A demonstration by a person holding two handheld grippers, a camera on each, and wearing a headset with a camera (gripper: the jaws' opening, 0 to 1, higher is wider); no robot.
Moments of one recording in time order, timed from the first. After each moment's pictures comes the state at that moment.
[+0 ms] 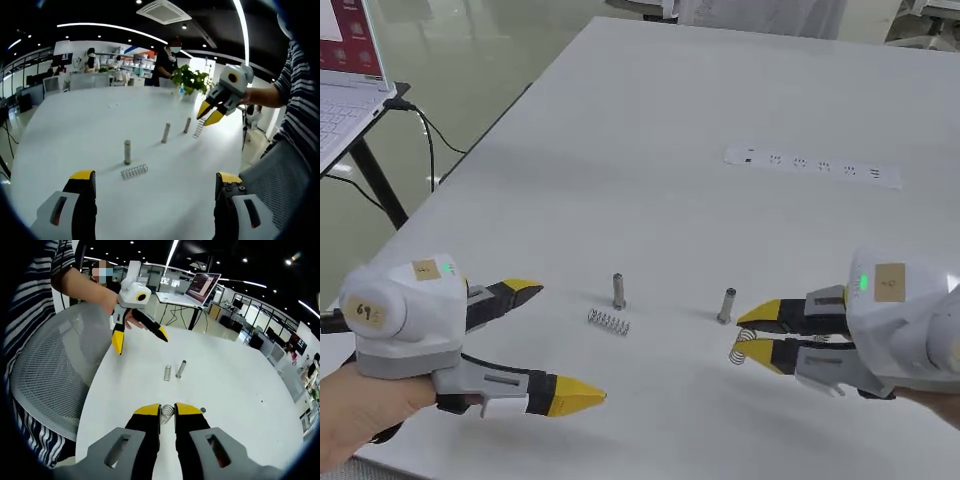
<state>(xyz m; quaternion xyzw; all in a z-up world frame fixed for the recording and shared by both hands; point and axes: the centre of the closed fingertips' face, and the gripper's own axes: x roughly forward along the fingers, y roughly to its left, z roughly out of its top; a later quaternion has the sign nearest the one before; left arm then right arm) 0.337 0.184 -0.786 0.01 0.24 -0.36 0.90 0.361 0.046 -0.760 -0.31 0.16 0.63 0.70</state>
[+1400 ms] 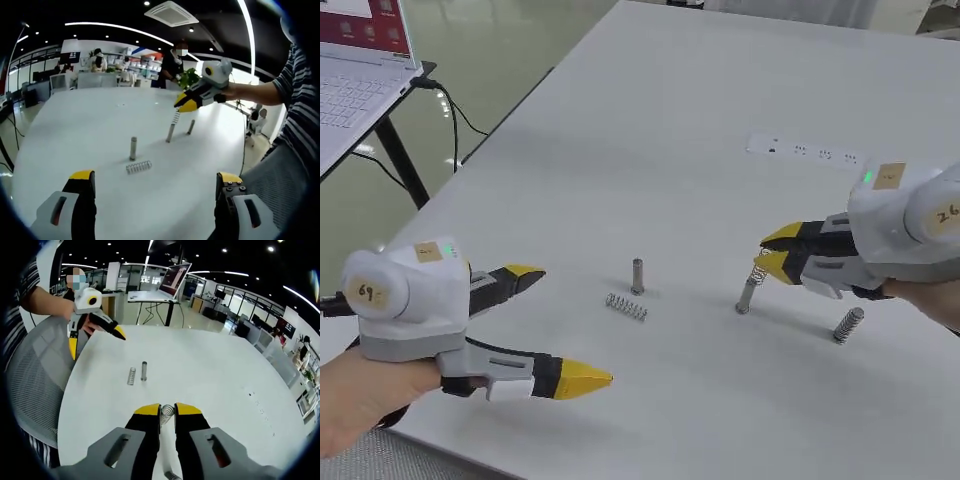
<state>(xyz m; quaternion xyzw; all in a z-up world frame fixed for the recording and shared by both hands) 0.330 0.199 -0.785 -0.01 0.24 -0.33 0.91 0.434 0.060 -0.755 -0.28 0.19 0.58 0.74</state>
